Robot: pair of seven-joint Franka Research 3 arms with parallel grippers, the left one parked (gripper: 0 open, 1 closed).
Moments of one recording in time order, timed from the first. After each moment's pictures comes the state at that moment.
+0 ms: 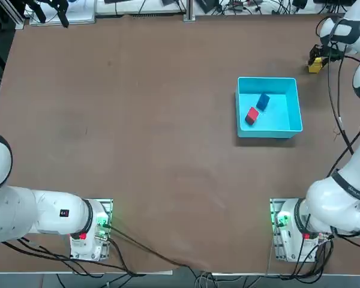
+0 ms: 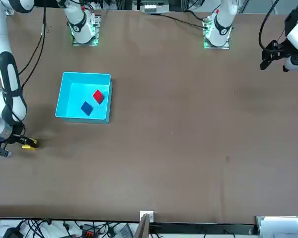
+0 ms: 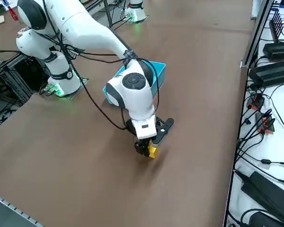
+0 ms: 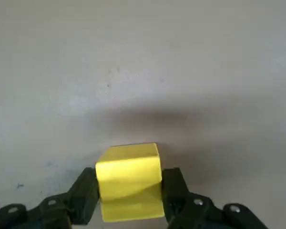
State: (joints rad) arm -0.29 0.72 -0.08 -1.60 0.07 2.42 -0.19
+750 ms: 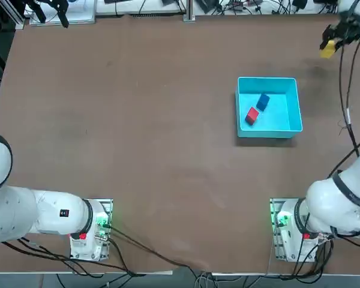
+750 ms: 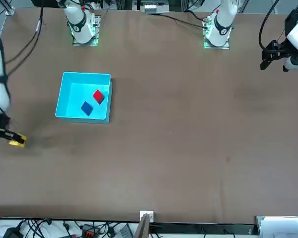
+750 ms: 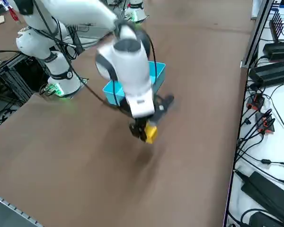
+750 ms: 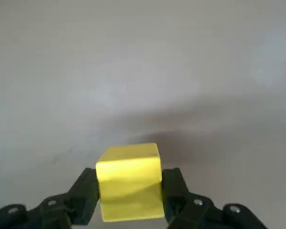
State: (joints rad) arm -0.28 0.50 -0.08 -1.57 0.06 2.12 -0.19
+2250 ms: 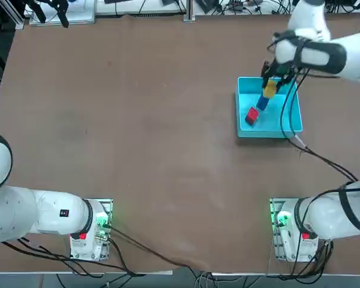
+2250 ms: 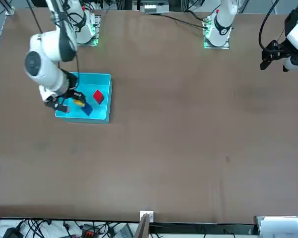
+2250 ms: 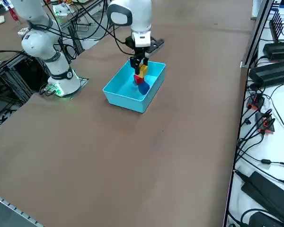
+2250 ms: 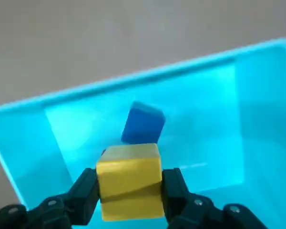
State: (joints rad) arm 0.28 0.06 -0.05 -2.29 0.04 2.22 0.47
